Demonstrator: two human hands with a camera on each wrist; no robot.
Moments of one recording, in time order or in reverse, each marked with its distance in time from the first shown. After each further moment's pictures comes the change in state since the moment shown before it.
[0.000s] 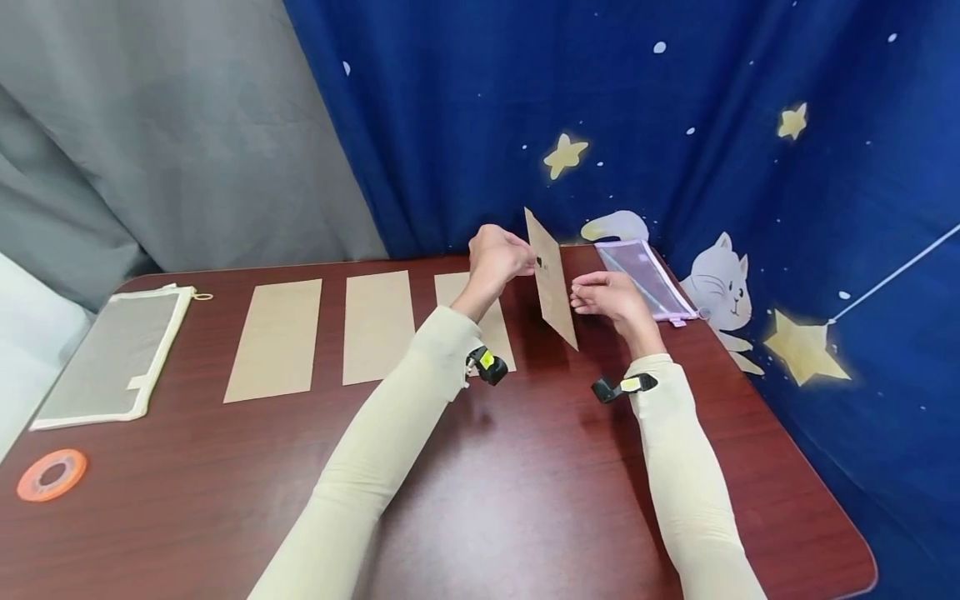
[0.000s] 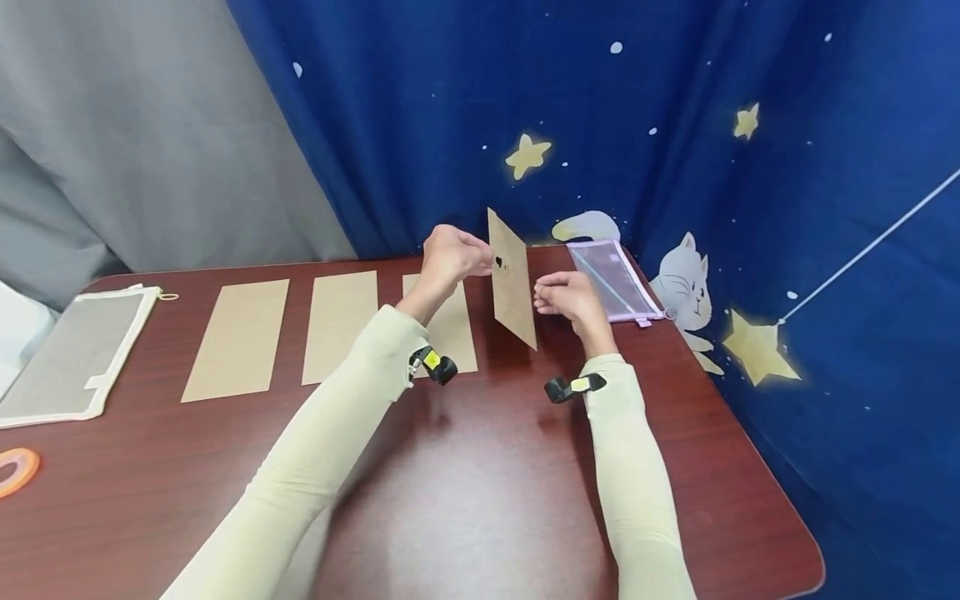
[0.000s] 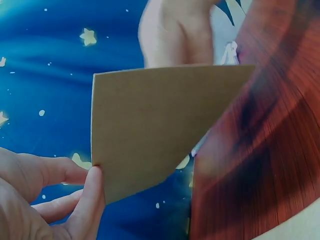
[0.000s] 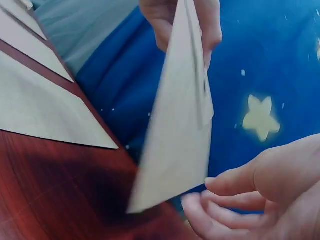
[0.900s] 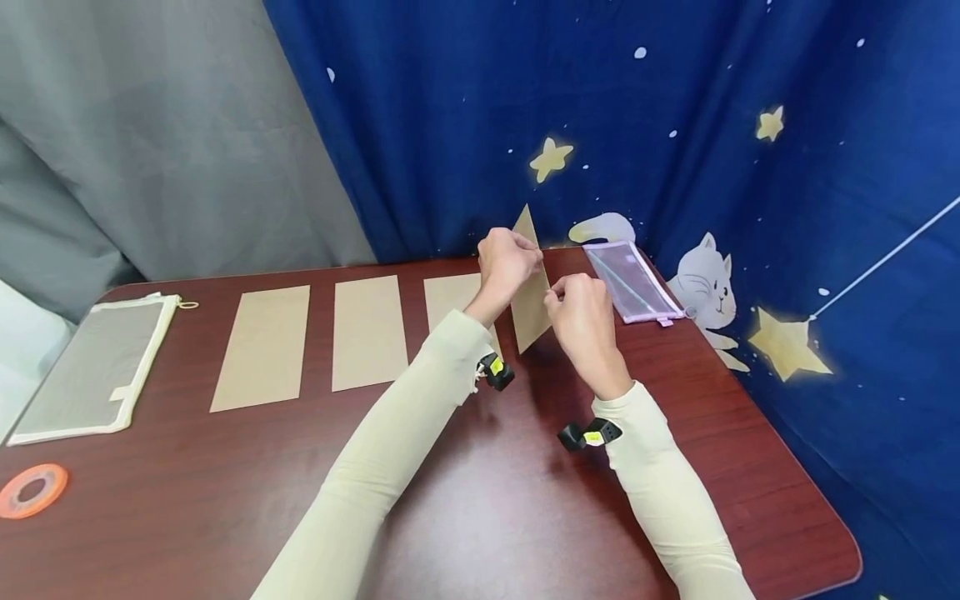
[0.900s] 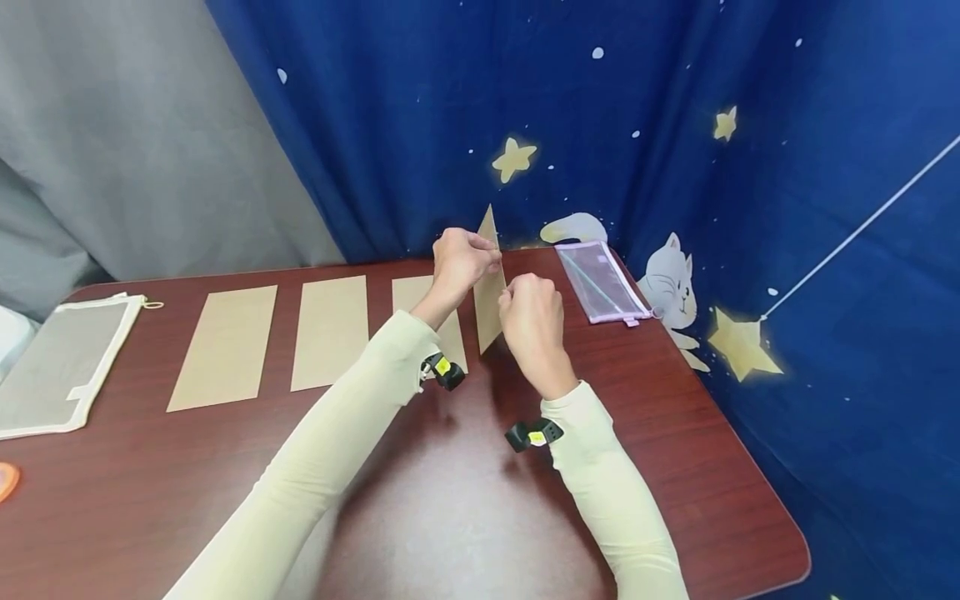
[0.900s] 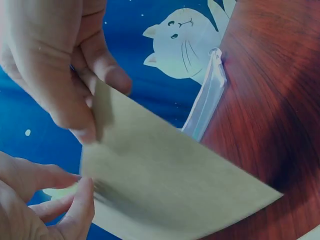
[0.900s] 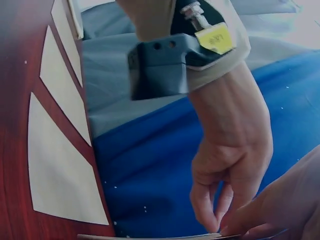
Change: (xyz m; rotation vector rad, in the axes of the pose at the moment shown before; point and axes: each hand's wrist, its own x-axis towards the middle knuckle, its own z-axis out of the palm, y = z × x) left_hand -0.002 0.000 0.025 0.236 0.112 0.203; right_hand -0.077 -0.047 0.063 -0.801 0.471 -0.413
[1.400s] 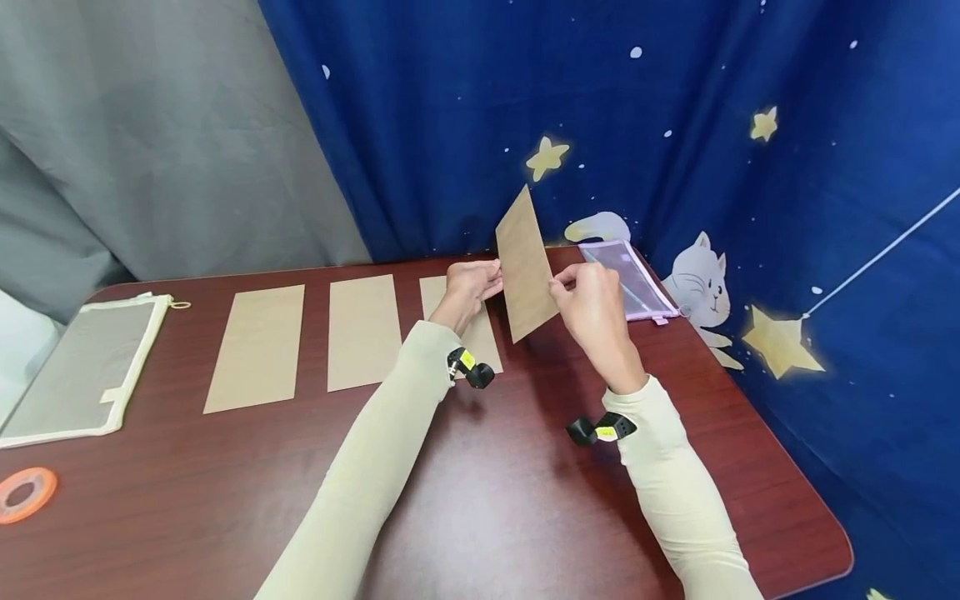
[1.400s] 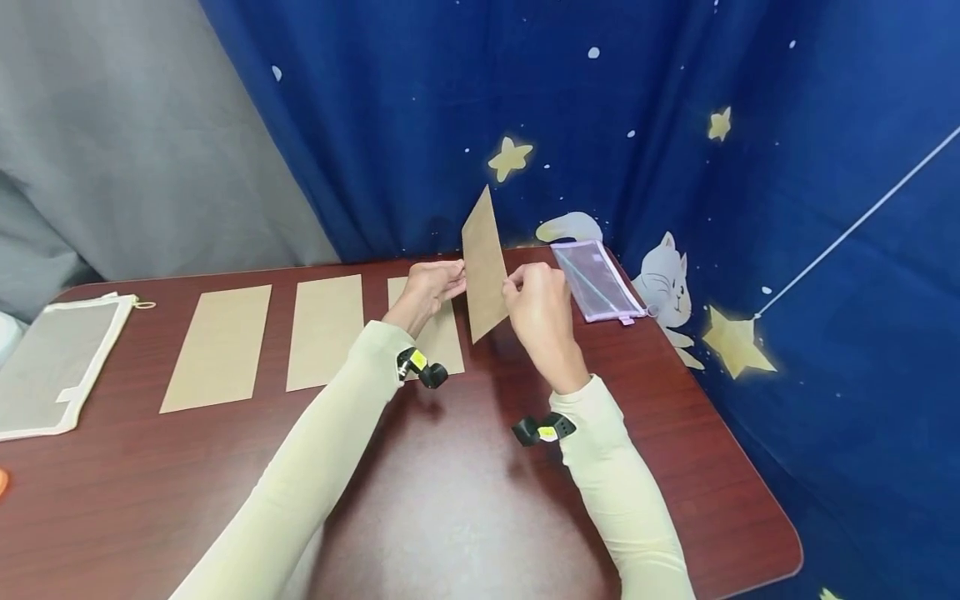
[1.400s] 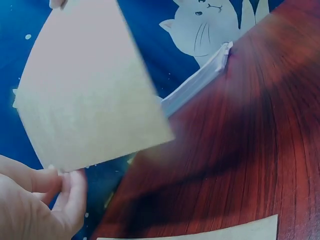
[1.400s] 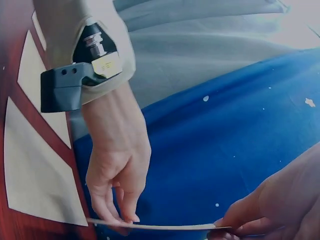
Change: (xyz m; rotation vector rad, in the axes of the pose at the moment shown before) left_hand 0.033 -0.079 0.009 -0.823 -0.126 -0.492; right_hand 0.006 -0.003 -0.022 0.084 -0.003 0.004
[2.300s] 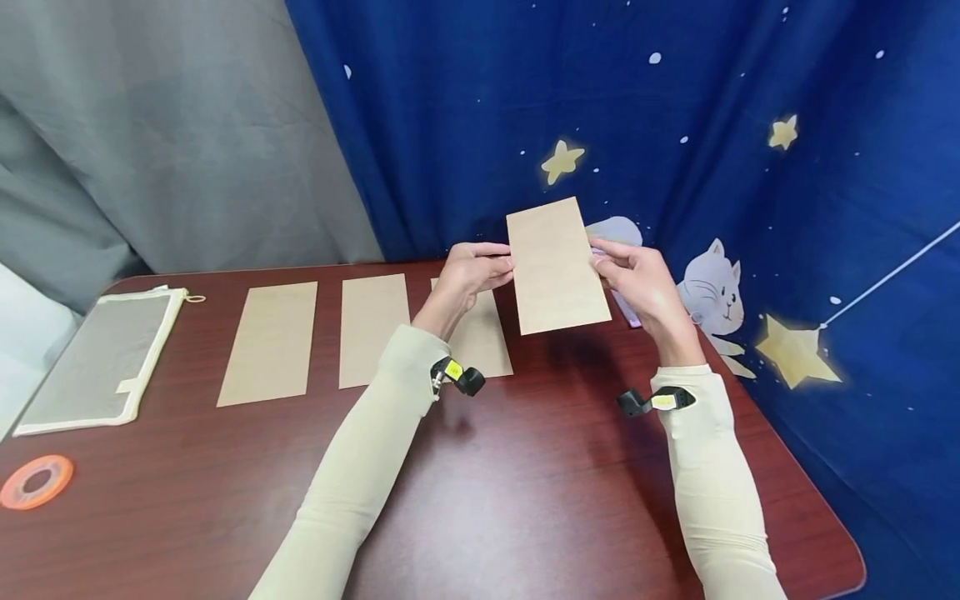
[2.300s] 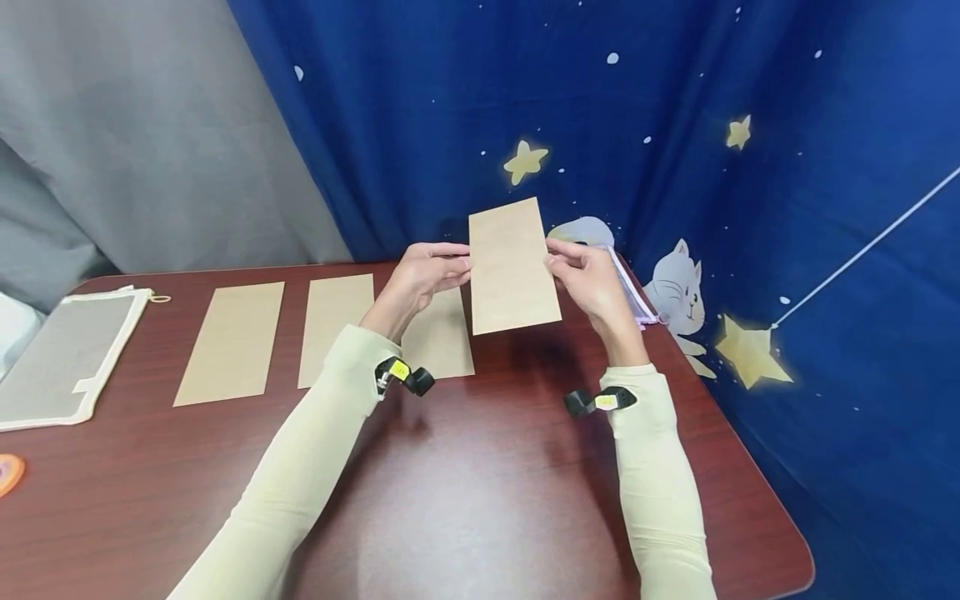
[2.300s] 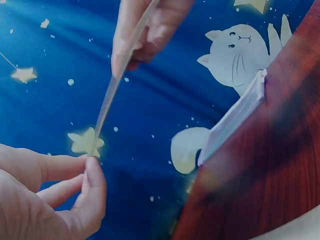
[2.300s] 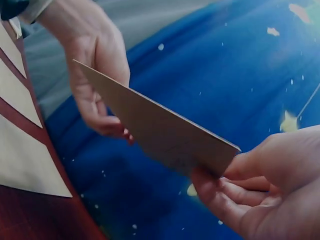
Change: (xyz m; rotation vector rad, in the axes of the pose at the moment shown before) left_hand -0.049 0.046 -0.017 0.147 -0.206 0.092; right_hand 0.039 0.052 -0.022 0.516 -0.293 0.194
